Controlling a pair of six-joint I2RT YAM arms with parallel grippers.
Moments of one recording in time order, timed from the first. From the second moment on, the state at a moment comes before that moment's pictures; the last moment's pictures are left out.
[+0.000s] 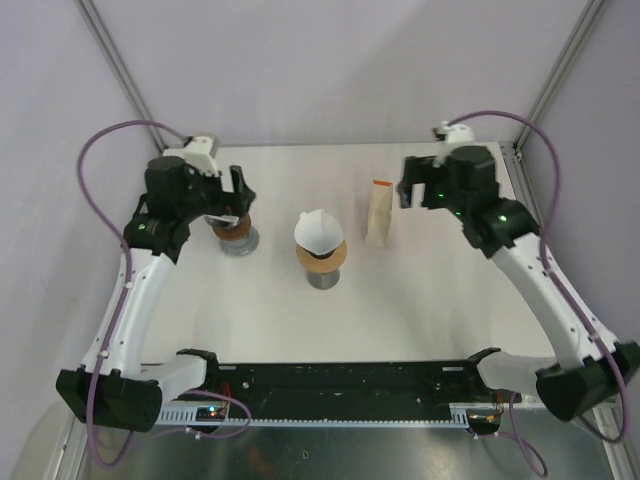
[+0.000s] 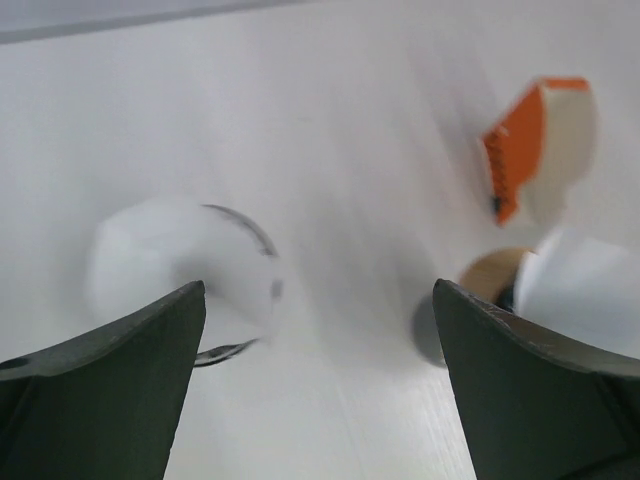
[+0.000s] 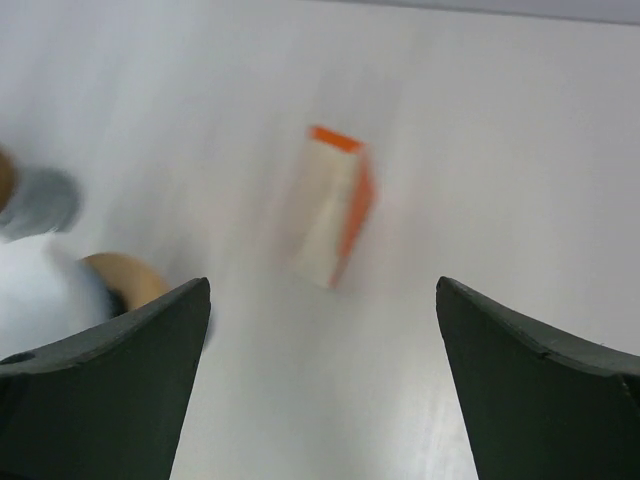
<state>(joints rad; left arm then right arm) -0.17 1.14 1.21 -0.52 0.27 -0.06 0.50 1.27 1.41 -0.58 0.10 0.19</state>
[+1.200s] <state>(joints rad) 0.31 1.09 0.46 0.21 -0.12 -0.11 0.09 1.01 0.40 0.26 0.28 0.25</state>
